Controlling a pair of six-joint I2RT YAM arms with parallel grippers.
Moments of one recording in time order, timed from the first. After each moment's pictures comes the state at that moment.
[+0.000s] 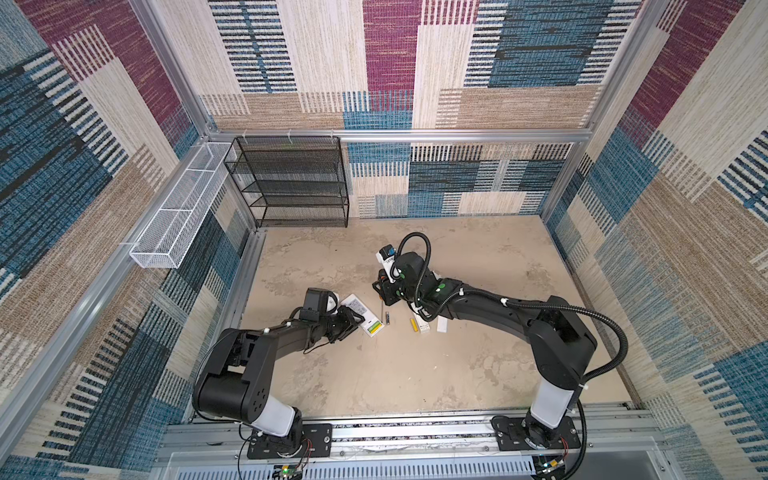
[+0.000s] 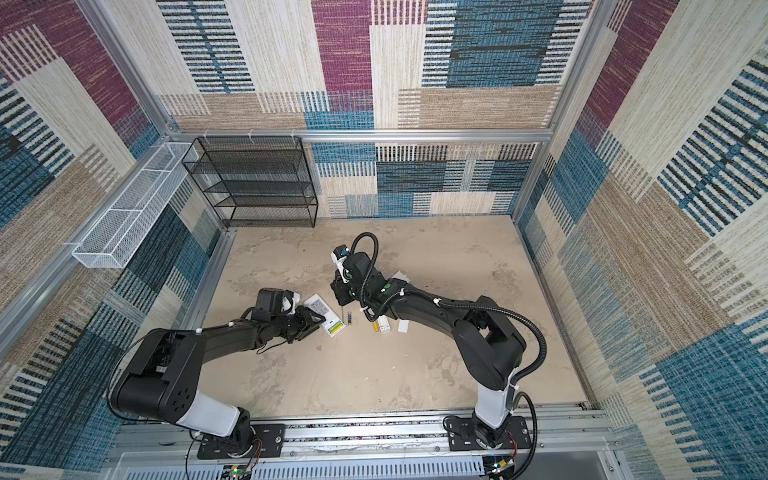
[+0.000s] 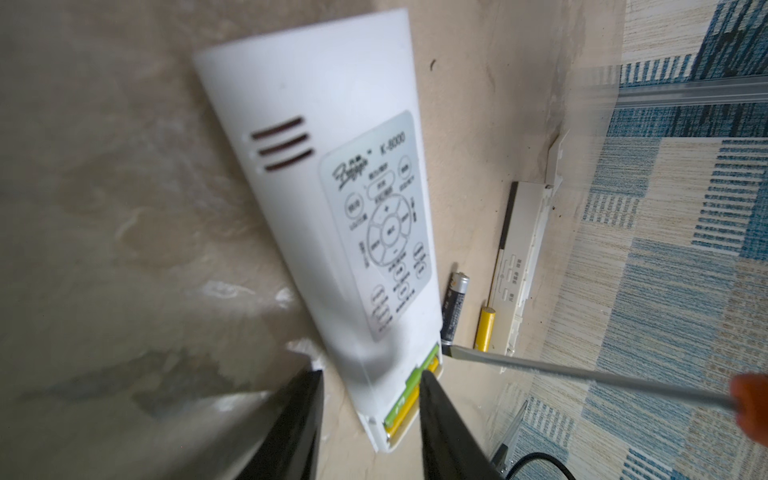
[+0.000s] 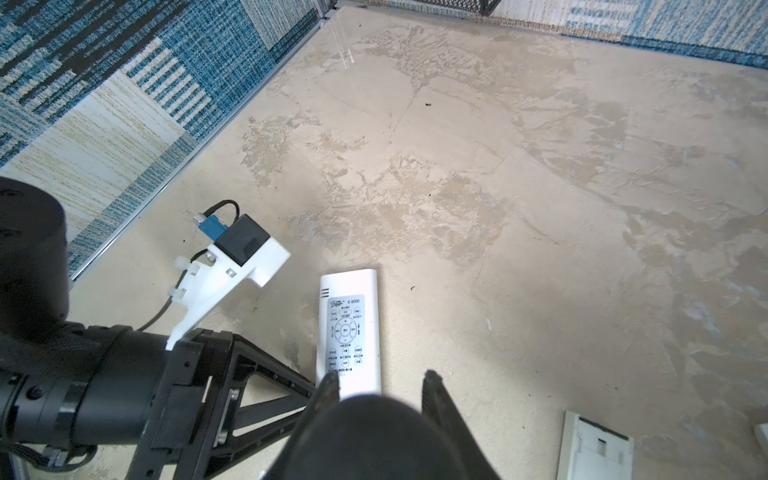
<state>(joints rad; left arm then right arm) -0.22 1.53 0.55 0.08 0.54 -0.83 0.82 1.80 1.28 -0.07 -0.04 0.27</state>
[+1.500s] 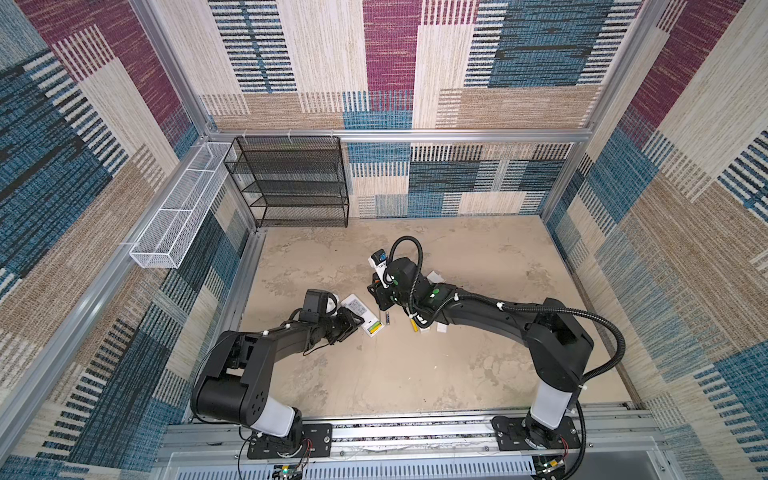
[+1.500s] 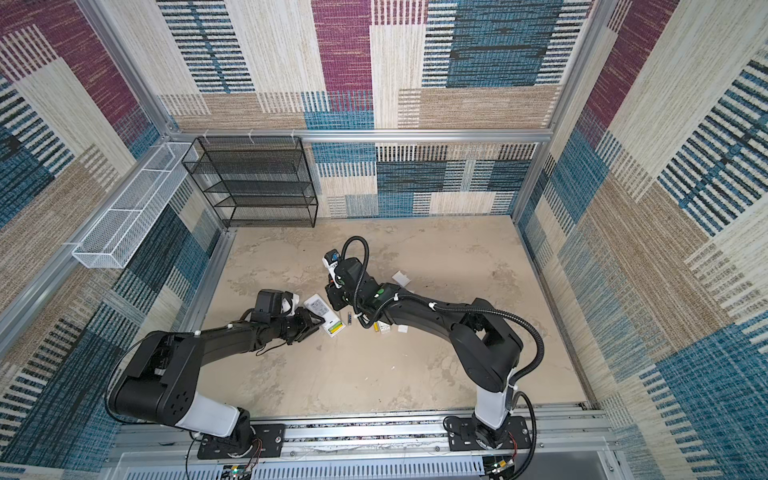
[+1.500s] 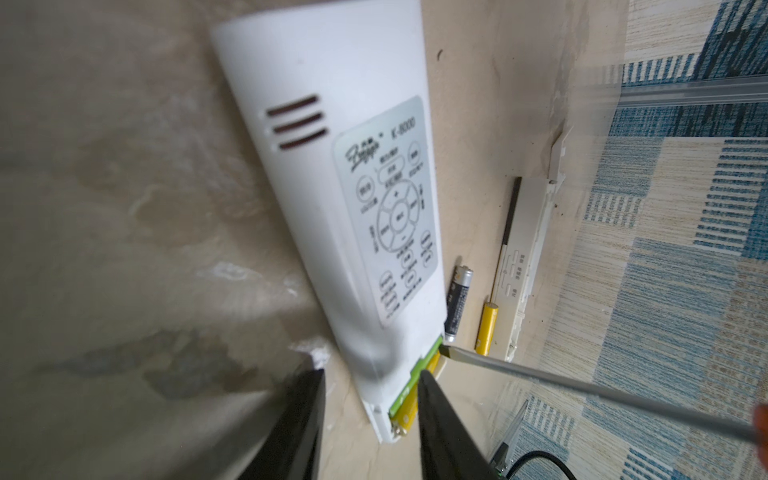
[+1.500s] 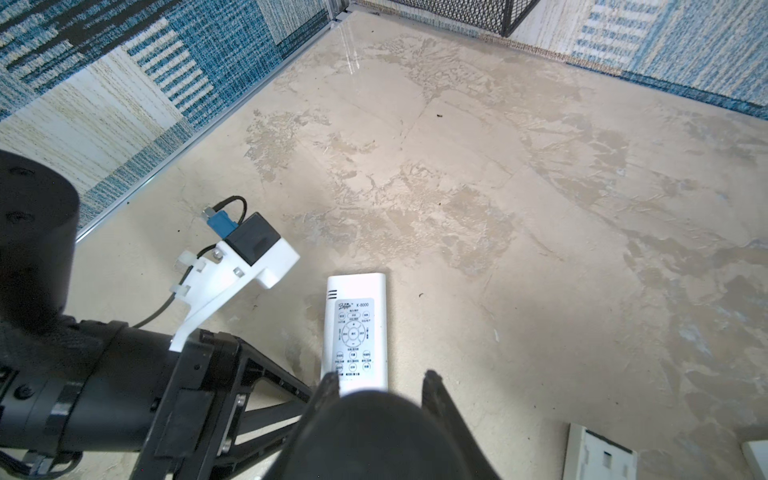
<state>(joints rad) -0.22 1.52 0.53 0.08 0.54 -0.84 0.88 1.81 1.29 -0.07 0.05 0.20</state>
